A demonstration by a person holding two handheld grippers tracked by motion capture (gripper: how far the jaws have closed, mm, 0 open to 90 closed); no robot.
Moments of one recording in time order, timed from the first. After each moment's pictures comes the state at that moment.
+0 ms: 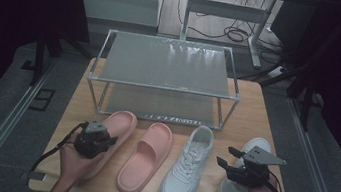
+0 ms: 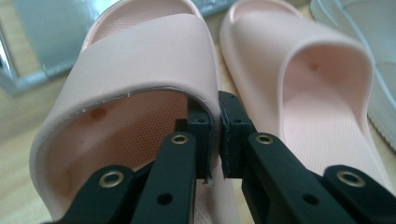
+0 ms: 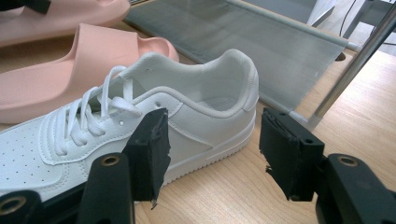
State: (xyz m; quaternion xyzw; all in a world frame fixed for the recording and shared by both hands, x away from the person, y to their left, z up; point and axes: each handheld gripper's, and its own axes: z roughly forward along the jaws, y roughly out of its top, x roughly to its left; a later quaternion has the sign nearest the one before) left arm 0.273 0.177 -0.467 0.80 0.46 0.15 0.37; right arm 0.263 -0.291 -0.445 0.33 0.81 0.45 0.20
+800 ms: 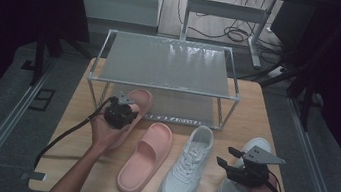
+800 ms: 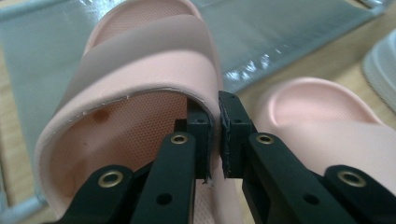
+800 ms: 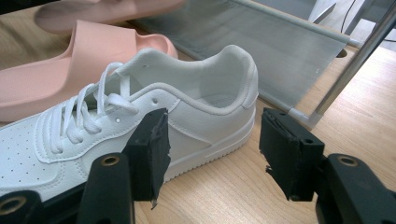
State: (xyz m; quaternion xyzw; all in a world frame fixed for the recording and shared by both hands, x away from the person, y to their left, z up) left arm 0.372 0.129 -0.469 0.80 0.45 0.19 0.35; right arm 0.265 -0.292 -0.448 0.33 0.81 0.44 0.20
